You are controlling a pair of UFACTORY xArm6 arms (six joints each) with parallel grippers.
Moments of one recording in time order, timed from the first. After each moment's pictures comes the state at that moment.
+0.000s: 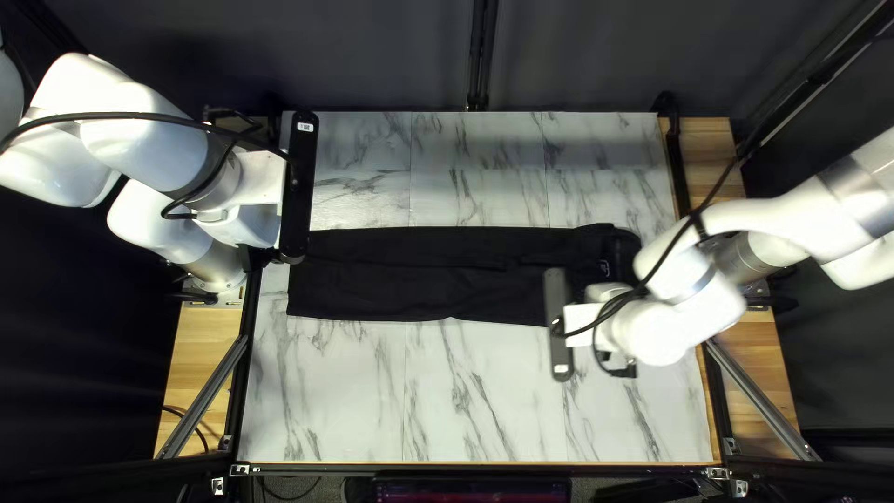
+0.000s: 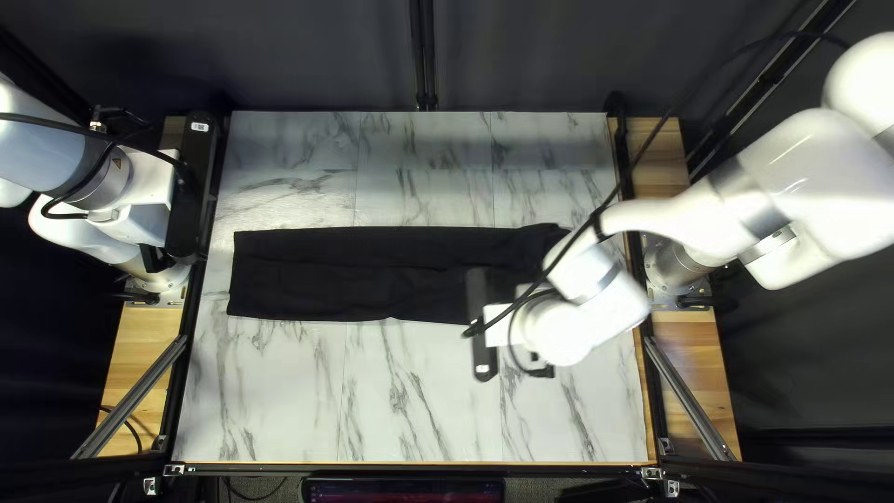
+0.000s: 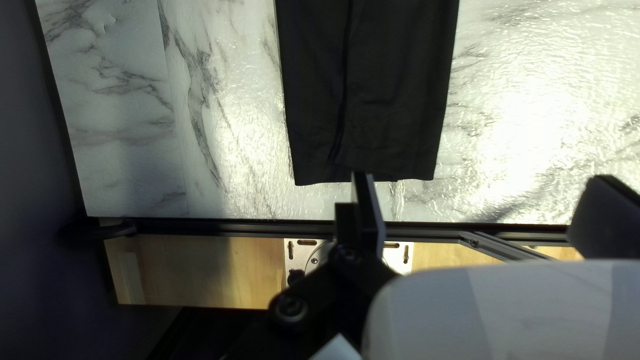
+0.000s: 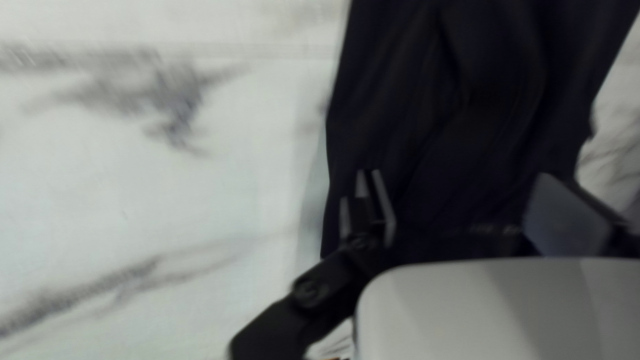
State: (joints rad) left arm -0.35 -0.96 -0.70 0.14 1.51 -0.35; right arm 0.46 0.03 -0.76 -0.47 0.90 0.54
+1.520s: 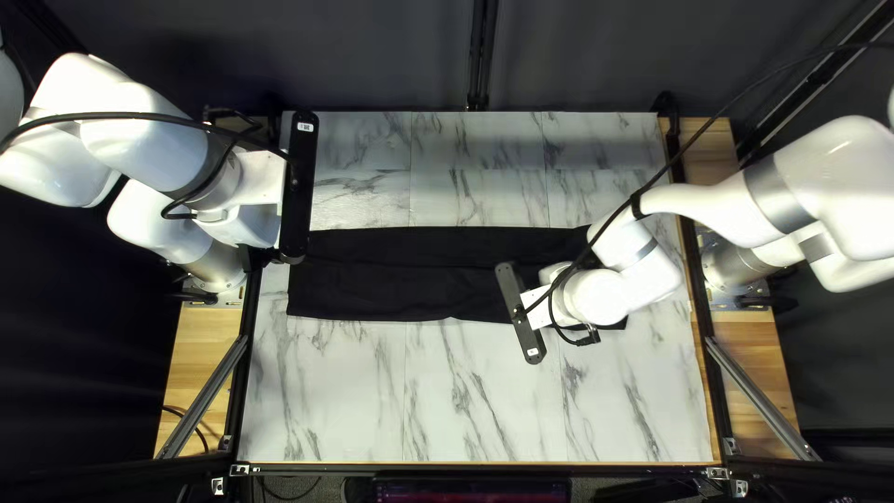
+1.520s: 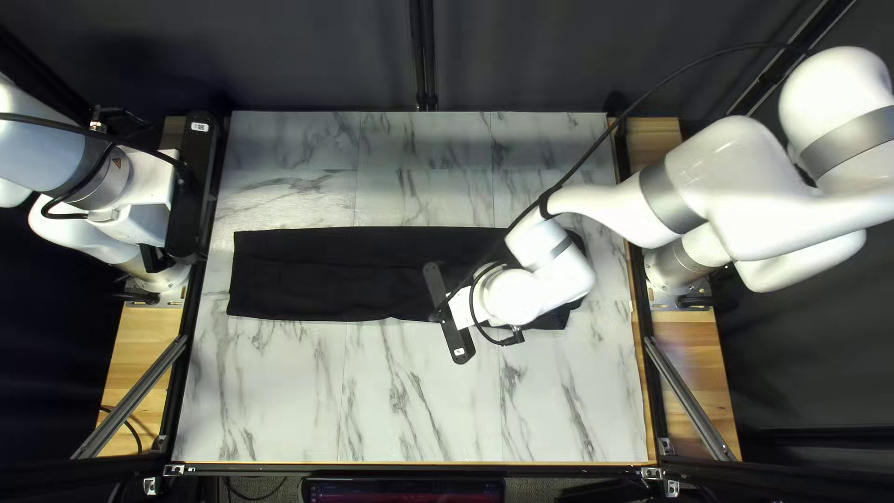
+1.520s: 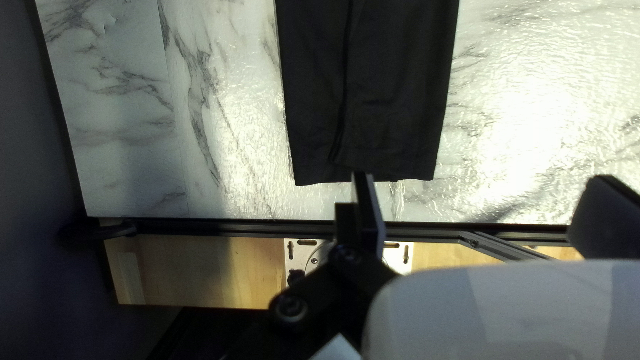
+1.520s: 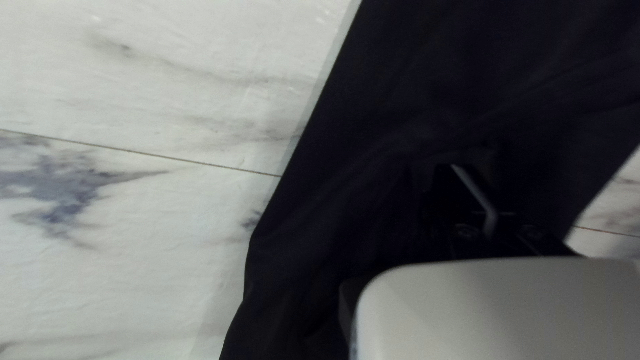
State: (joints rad) left arm -0.35 -0.96 -0.70 0.14 1.51 -0.35; right arm 0.34 0.00 -0.71 -0.46 0.79 0.32
